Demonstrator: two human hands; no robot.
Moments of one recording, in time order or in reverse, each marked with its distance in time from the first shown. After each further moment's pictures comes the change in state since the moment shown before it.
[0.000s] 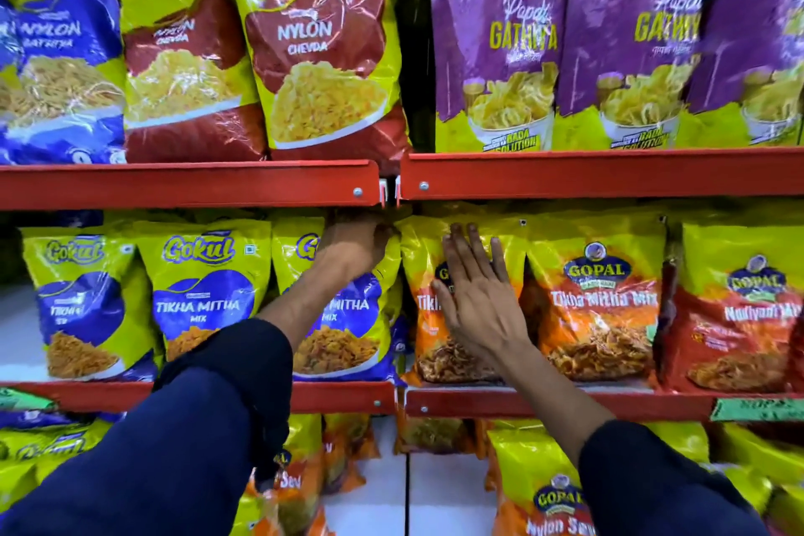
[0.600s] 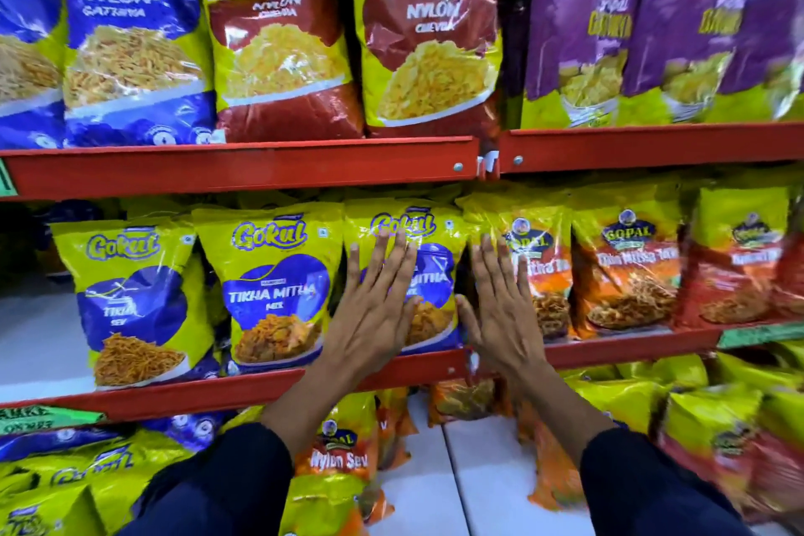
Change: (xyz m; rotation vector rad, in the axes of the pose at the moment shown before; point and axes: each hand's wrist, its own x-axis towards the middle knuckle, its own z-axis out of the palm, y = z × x) left_hand -0.124 -0.111 0.030 0.116 0.250 0.473; right_hand -0.040 -0.111 0.024 -0.022 0.109 0.146
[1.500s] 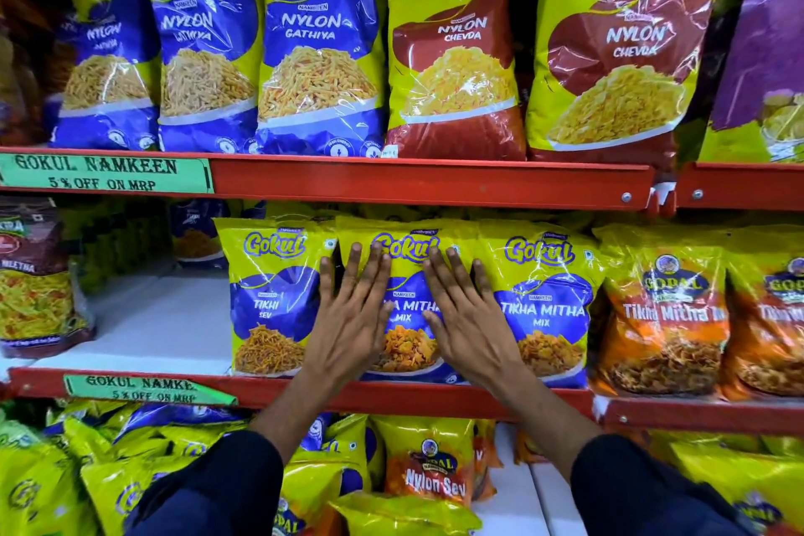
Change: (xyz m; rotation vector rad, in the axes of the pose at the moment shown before) left_hand -0.079 -0.167 -0.018 0.166 -0.054 -0.240; right_hand 0.066 -0.182 0.047 -0.063 -0.097 -0.360
